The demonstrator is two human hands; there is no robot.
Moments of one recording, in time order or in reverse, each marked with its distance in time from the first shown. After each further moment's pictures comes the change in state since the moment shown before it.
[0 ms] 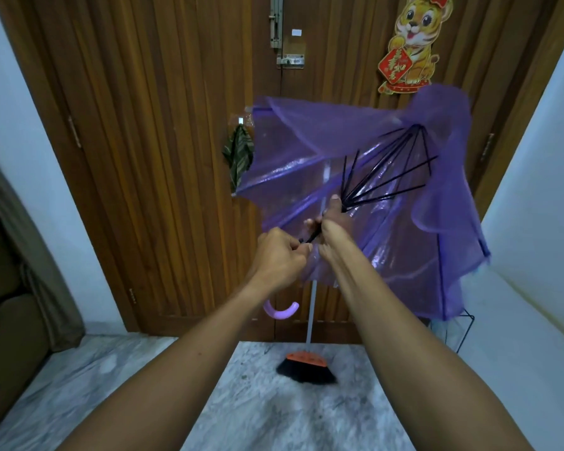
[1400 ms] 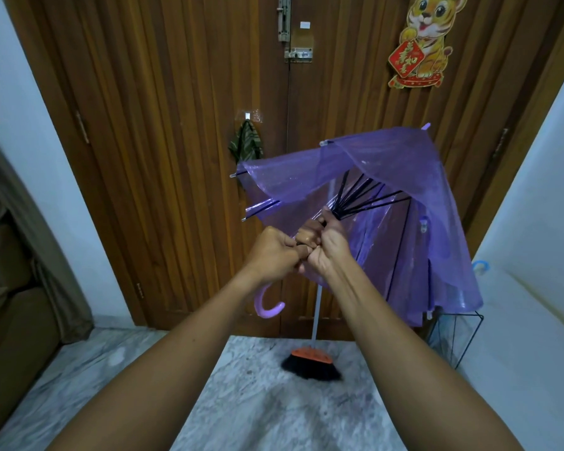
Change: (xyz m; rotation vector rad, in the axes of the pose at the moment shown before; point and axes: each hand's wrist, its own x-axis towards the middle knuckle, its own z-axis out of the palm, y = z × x) left_hand 0.007 -0.020 -0.008 -0.294 -0.193 -0.194; right_hand -0.016 0.023 0.002 0.545 -0.353 0.373
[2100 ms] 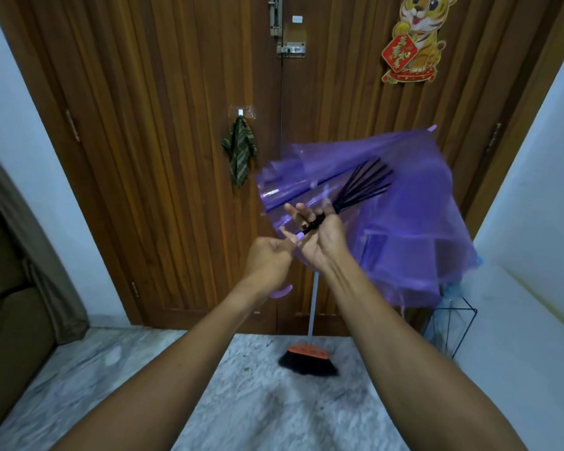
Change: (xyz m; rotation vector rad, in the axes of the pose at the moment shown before) left_hand -0.010 -0.009 0.020 -0.199 0.177 -0.126; right_hand -0.003 -0.011 -0.004 -0.151 -0.025 -0.088
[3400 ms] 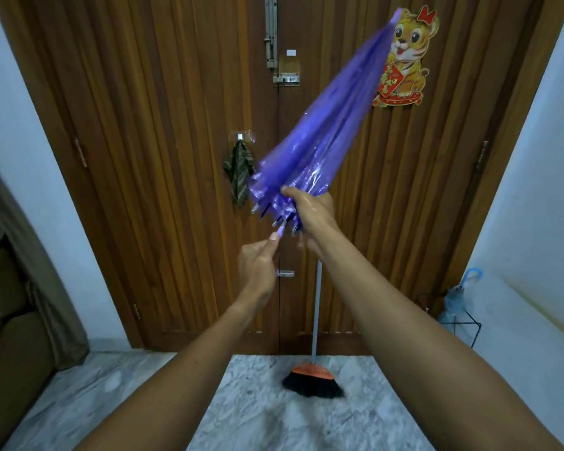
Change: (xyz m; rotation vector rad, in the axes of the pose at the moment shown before) left_hand 0.007 0.008 -0.010 -0.172 0.159 0.185; right_hand -0.016 -0.026 0.063 -0.645 0.124 -0.354
